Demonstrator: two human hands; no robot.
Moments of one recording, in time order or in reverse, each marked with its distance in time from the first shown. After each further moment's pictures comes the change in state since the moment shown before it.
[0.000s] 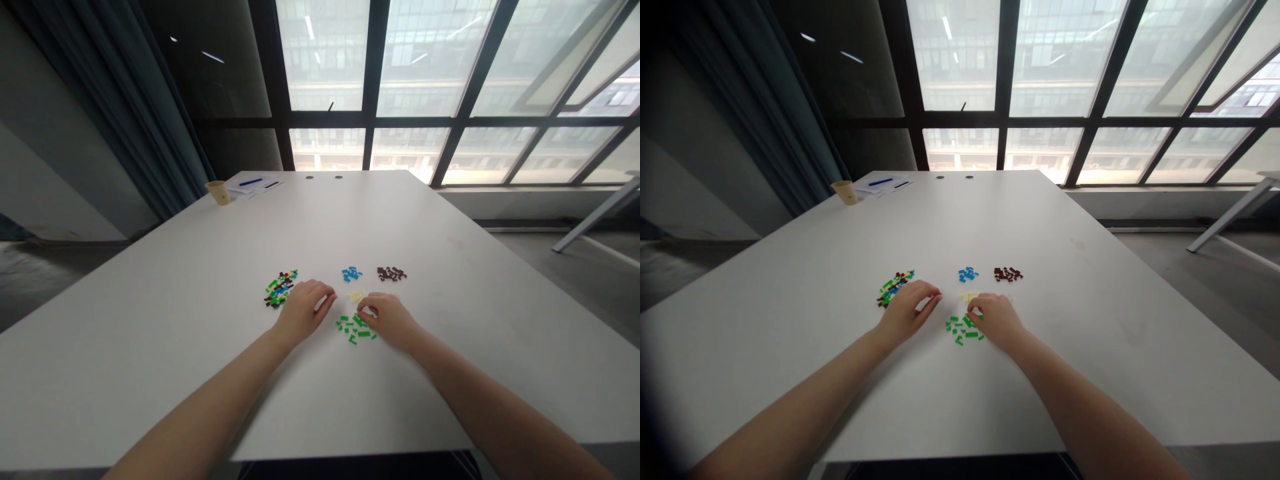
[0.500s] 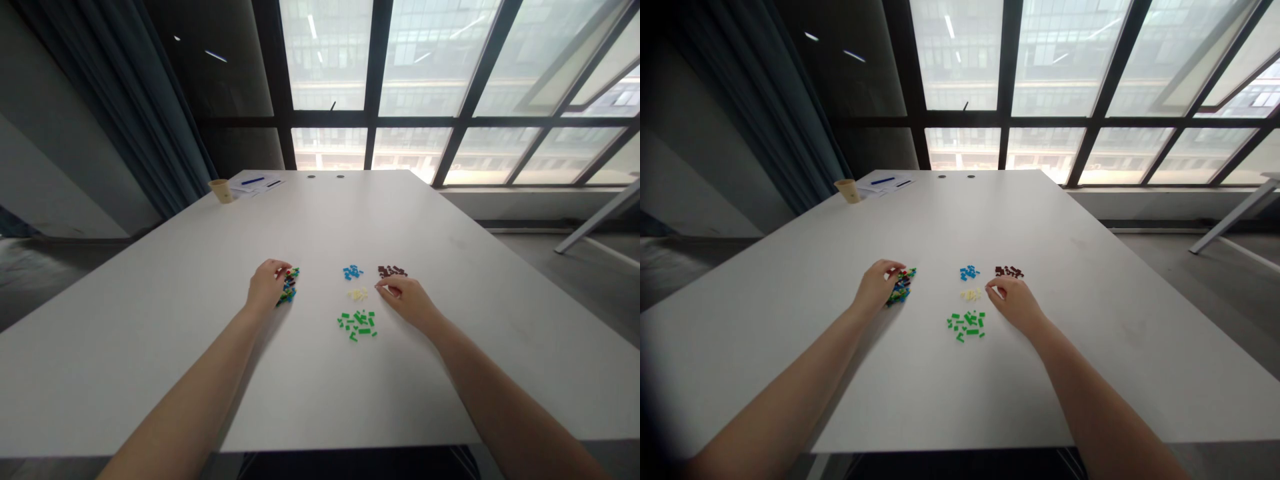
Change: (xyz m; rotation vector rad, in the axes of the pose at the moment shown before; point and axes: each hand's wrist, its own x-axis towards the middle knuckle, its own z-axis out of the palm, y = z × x) left_hand -0.003 -0.083 -0.016 0.151 0.094 -0.524; right_hand -0.001 0.027 -0.028 0.025 0.187 0.026
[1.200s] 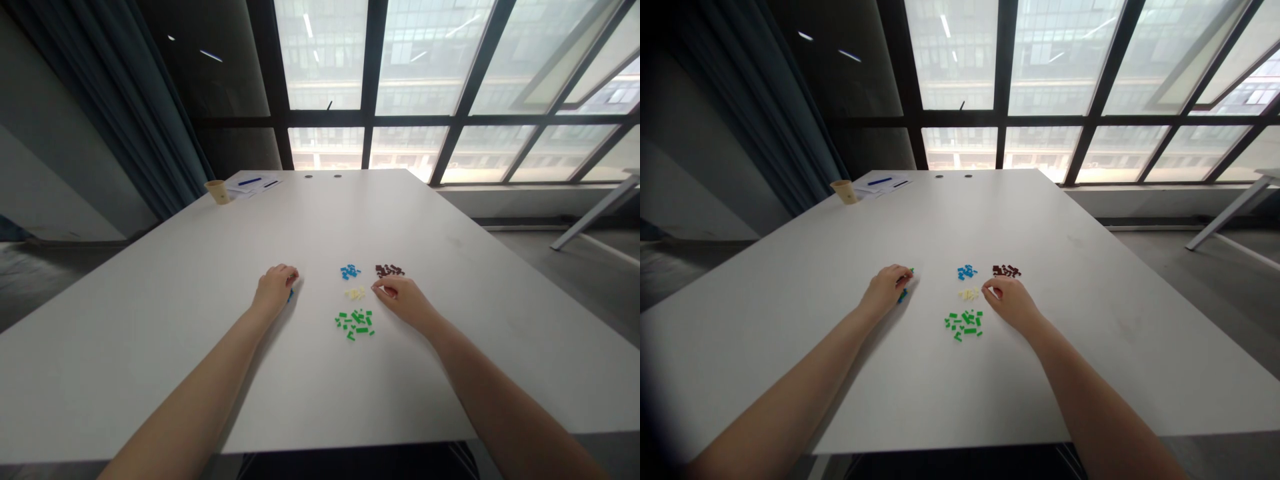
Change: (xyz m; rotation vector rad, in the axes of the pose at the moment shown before) left_hand -0.007 0.012 0.003 0.140 -0.163 0.145; right_hand 0.000 -0.006 -0.001 -0.005 -0.025 -0.023
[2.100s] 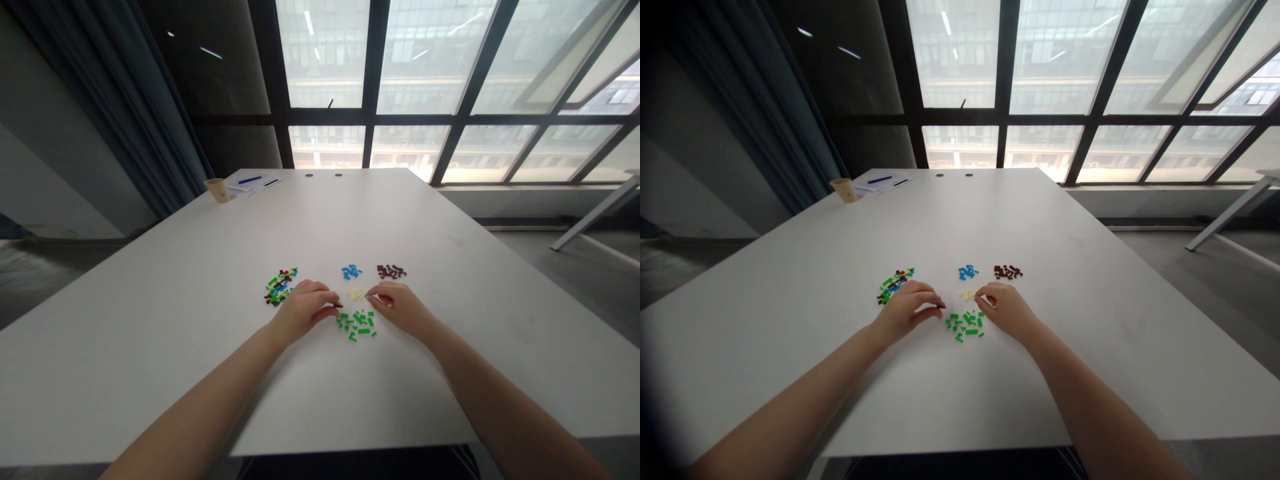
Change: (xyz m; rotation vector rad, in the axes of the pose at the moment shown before) left_hand -0.024 0.057 -0.011 -0.352 0.118 0.646; right_hand -0.002 -0.014 0.006 0.059 -0.085 -0.055
